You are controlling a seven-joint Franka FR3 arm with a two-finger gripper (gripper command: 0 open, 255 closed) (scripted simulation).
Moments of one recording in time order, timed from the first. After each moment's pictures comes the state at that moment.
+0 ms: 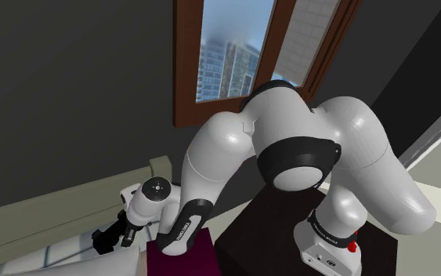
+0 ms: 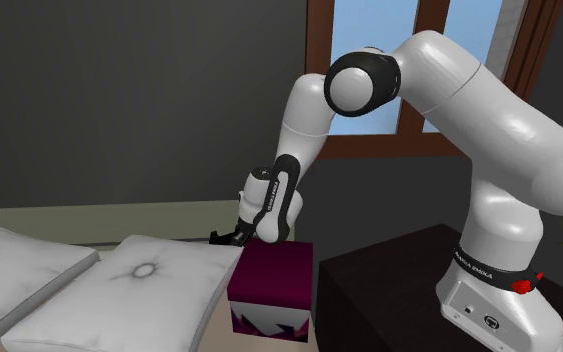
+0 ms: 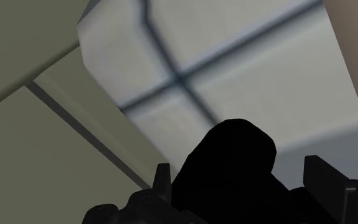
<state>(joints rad) 0.89 0.89 -0.21 -1.99 -0.02 3.24 0.09</state>
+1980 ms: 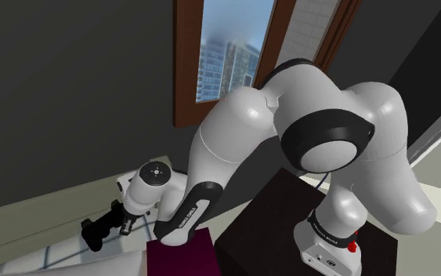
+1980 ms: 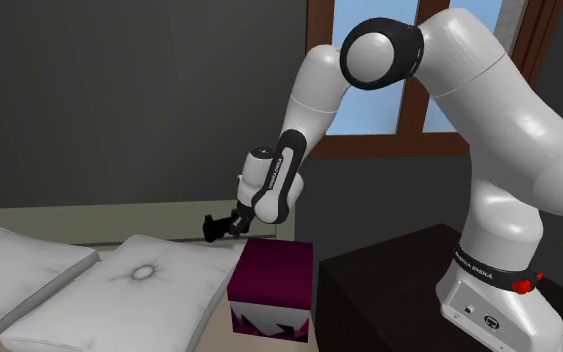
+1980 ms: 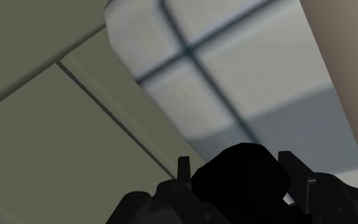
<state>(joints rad) 0.90 0.73 -0.23 -2.07 -0.03 3.17 0.07</state>
